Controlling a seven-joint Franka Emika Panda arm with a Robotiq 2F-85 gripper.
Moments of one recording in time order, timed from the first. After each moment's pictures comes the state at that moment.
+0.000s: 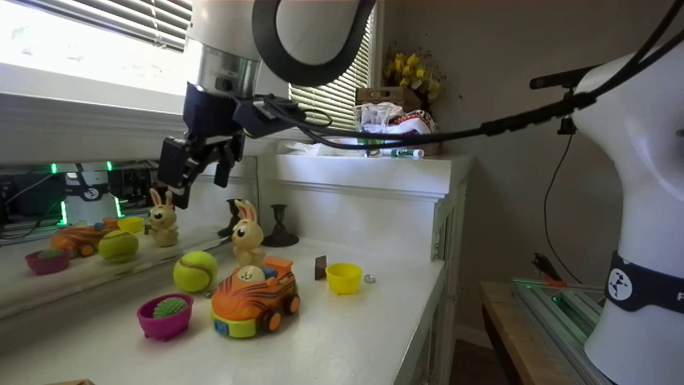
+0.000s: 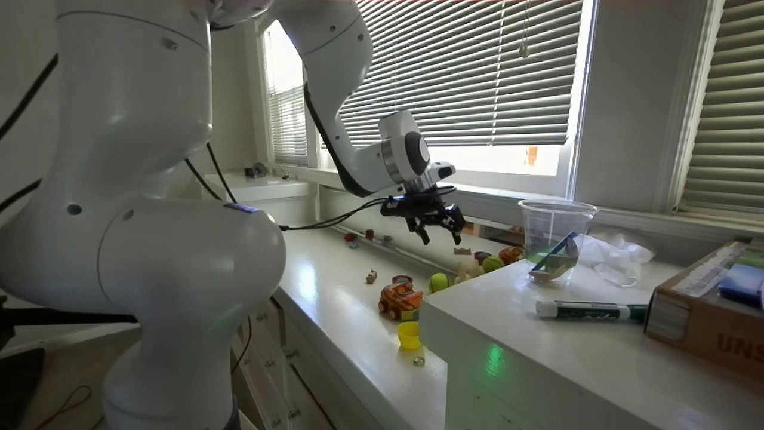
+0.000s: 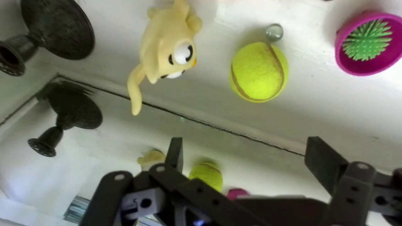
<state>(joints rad) 0.63 0.13 -0.58 -2.27 -0.44 2.75 0.41</state>
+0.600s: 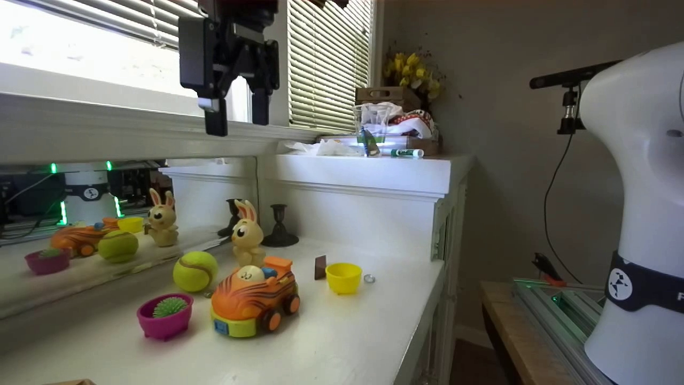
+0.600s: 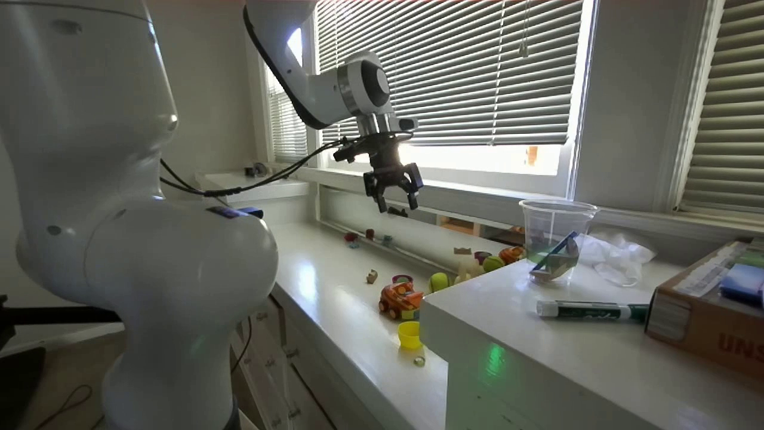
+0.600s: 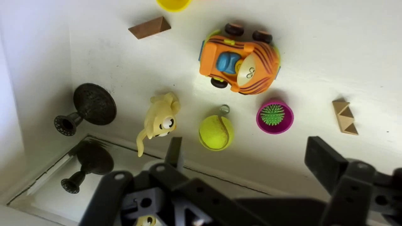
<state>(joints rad) 0.39 -0.20 -0.14 -2.26 -0.34 2.15 0.44</state>
